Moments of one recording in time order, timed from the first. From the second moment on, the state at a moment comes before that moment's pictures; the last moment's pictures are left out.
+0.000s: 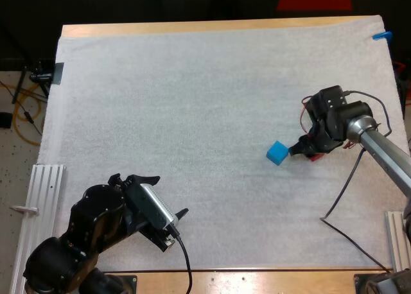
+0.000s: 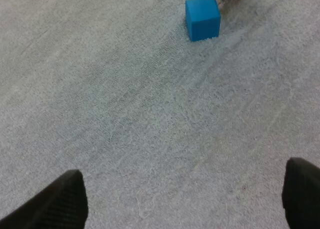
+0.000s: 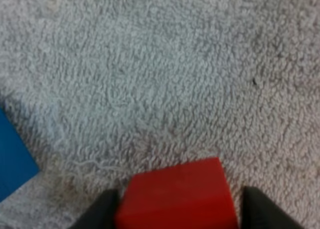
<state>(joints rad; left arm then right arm) -0.55 0.54 -0.70 0.94 0.21 -1.54 0.28 1.71 -1.06 0.81 0.01 -1.97</state>
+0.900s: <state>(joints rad) -0.55 0.54 -0.70 0.94 0.21 -1.54 0.43 1.58 -1.19 0.94 0.05 -2.03</state>
